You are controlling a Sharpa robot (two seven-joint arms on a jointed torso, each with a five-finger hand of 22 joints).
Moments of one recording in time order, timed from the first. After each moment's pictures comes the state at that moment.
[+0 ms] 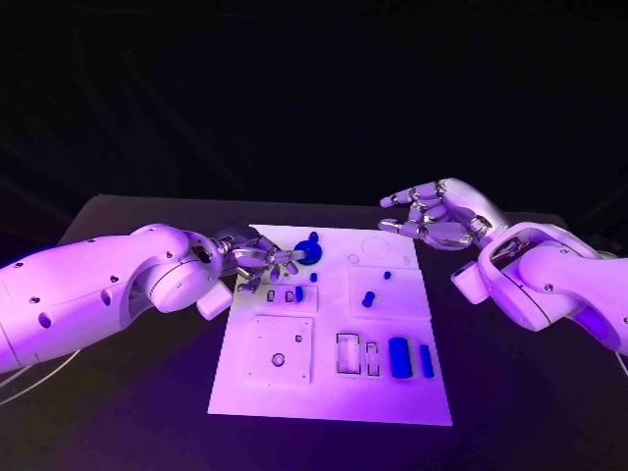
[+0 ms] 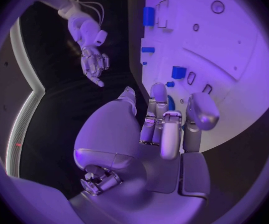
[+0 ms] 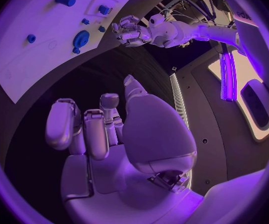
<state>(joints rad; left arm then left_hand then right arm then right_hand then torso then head) 1.25 -0.83 0.00 1.52 -0.57 -0.06 -0.31 1.20 0.02 -0.03 0.29 0.07 0.99 0.11 0.37 0.21 1.09 0.04 0.91 0.70 1.47 -0.02 1.56 1.31 0.11 1.34 0.09 1.30 1.10 1.25 -0.98 -0.02 1.70 -0.85 -0.50 0.14 1.37 -0.06 0.01 0.22 0.21 0.90 0.17 0.08 0.11 1.17 0.08 1.00 1.01 1.46 0.01 1.46 1.31 0.08 1.35 0.10 1.35 1.10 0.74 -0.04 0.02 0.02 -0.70</state>
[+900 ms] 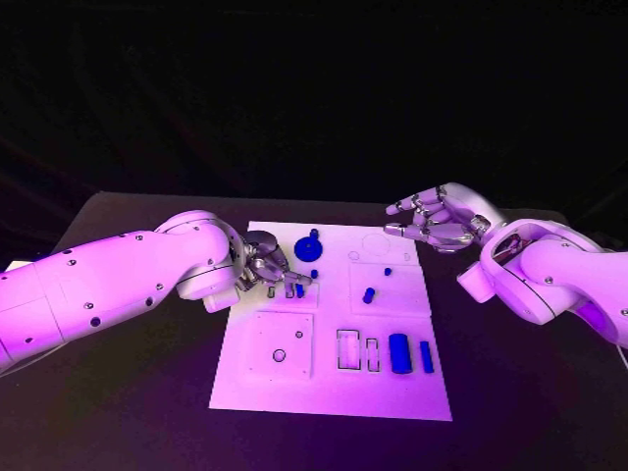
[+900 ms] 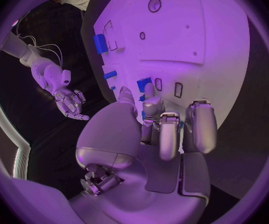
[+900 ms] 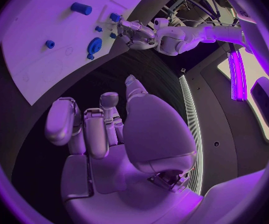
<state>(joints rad) 1.26 -0.74 0.00 1.49 -0.96 0.09 -0.56 1.20 0.07 -0.21 0.29 0.06 0.95 0.06 0.61 0.47 1.24 -0.01 1.14 0.98 1.47 -0.06 1.57 1.31 0.07 1.43 0.05 1.42 1.31 1.25 -0.96 -0.02 1.66 -0.86 -0.43 0.04 1.36 -0.05 -0.03 0.24 0.23 0.90 0.17 0.08 0.11 1.16 0.08 0.99 0.99 1.46 0.01 1.43 1.31 0.08 1.33 0.10 1.33 1.06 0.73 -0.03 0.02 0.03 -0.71</state>
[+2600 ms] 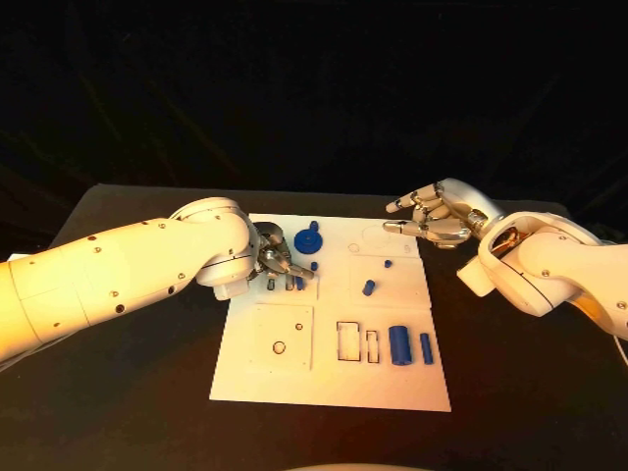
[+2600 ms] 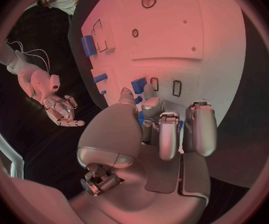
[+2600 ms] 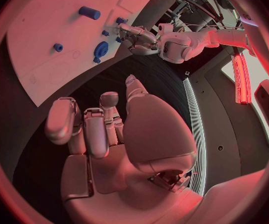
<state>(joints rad) 1.27 -0.66 0.00 1.46 -1.02 0.12 -0.70 1.21 0.10 -0.22 0.29 0.06 0.93 0.05 0.65 0.54 1.26 -0.01 1.15 1.01 1.47 -0.06 1.57 1.31 0.06 1.44 0.04 1.44 1.31 1.25 -0.95 -0.03 1.65 -0.89 -0.41 -0.01 1.36 -0.05 -0.03 0.24 0.24 0.90 0.17 0.09 0.11 1.16 0.08 0.98 0.98 1.46 0.01 1.43 1.31 0.08 1.33 0.10 1.32 1.05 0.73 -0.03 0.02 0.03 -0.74</state>
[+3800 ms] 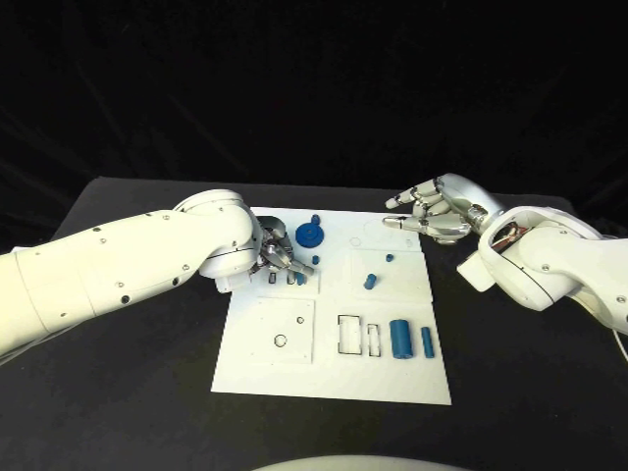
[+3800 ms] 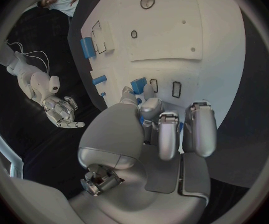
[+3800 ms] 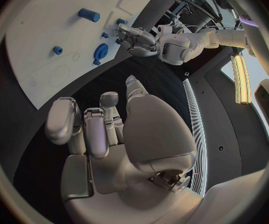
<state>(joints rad) 1.28 -0.65 0.00 1.44 -1.02 0.14 -0.69 1.26 0.09 -0.23 0.28 0.06 0.92 0.05 0.66 0.58 1.27 -0.02 1.17 1.03 1.47 -0.07 1.57 1.31 0.06 1.45 0.04 1.44 1.31 1.25 -0.94 -0.03 1.64 -0.89 -0.40 -0.01 1.35 -0.05 -0.04 0.24 0.25 0.91 0.16 0.09 0.11 1.16 0.08 0.98 0.98 1.46 0.01 1.43 1.31 0.08 1.33 0.10 1.32 1.05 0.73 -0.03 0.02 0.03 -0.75</state>
